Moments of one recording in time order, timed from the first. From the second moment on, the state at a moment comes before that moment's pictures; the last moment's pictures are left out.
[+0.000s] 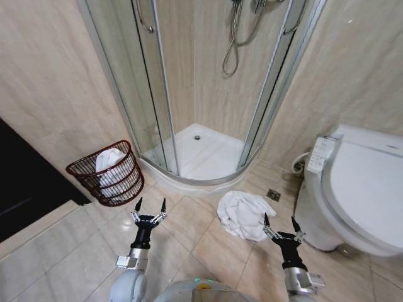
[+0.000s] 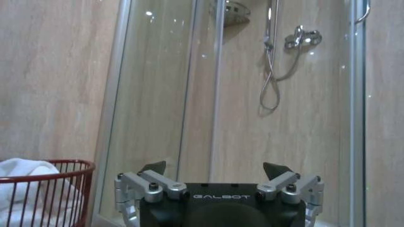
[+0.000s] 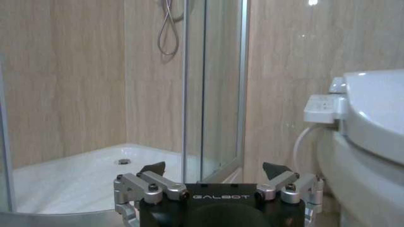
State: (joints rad) left arm 1.70 -1.54 -0.60 -1.98 -0.20 -0.49 0.17; right arm -1.87 1.41 0.65 2.09 0.19 0.30 0.10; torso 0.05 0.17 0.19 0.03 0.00
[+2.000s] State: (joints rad) left arm 1.68 -1.53 -0.61 -1.97 -0.18 -0.54 0.15; right arm -1.47 1.11 0.77 1.71 0.13 -0.23 -0.57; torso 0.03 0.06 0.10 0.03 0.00
